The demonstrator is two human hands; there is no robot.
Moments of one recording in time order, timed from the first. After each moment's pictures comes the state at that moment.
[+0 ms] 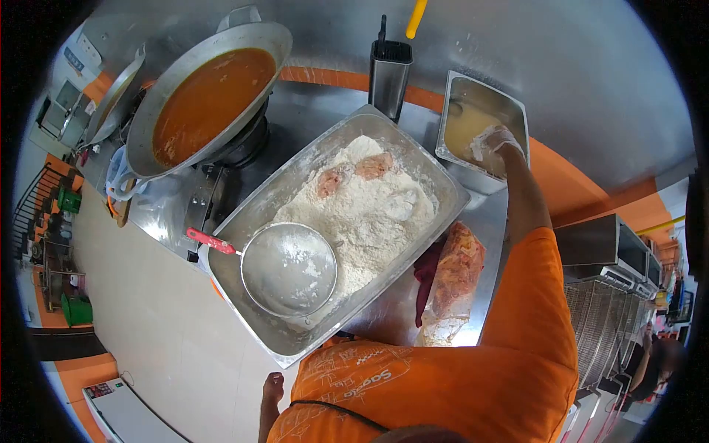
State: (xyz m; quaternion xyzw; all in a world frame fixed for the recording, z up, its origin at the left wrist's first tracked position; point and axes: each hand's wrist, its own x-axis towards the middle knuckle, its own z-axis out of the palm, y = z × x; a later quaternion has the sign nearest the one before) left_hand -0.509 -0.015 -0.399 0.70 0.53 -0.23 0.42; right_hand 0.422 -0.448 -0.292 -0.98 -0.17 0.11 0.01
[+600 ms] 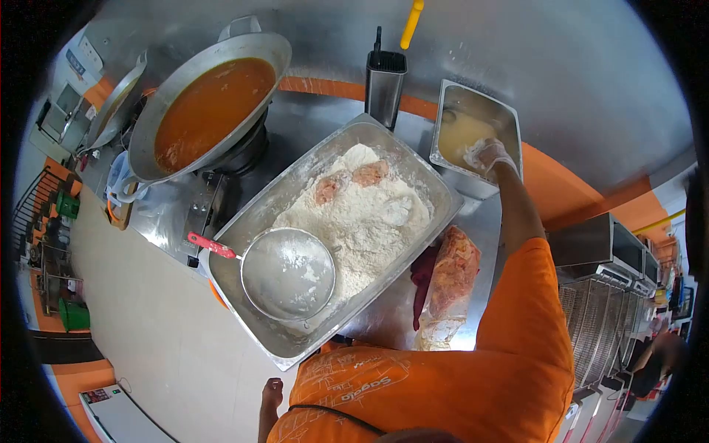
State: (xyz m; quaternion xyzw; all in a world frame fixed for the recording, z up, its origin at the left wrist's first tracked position) left_hand -0.514 -0.015 -0.406 0.70 0.54 -0.22 0.42; right_hand 0.314 -0.387 -0.188 -0.88 -0.35 0.09 -0.31
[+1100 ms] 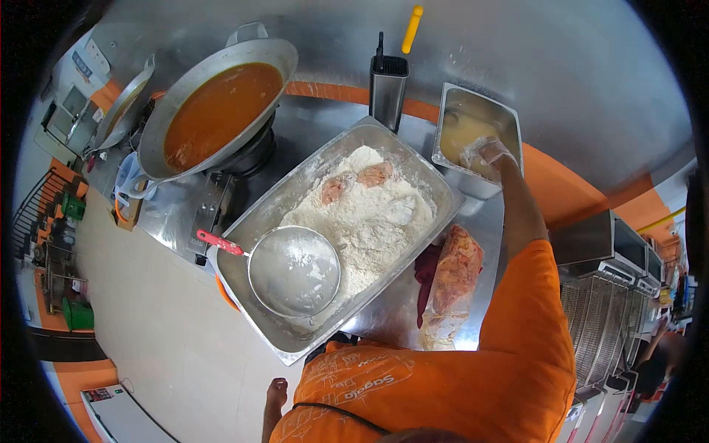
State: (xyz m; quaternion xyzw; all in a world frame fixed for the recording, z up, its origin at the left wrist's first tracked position) left_hand -0.531 -0.014 -0.425 0.70 0.54 -0.20 0.43; right_hand 0.343 -0.416 -0.218 -0.93 -0.35 0.07 -0.11
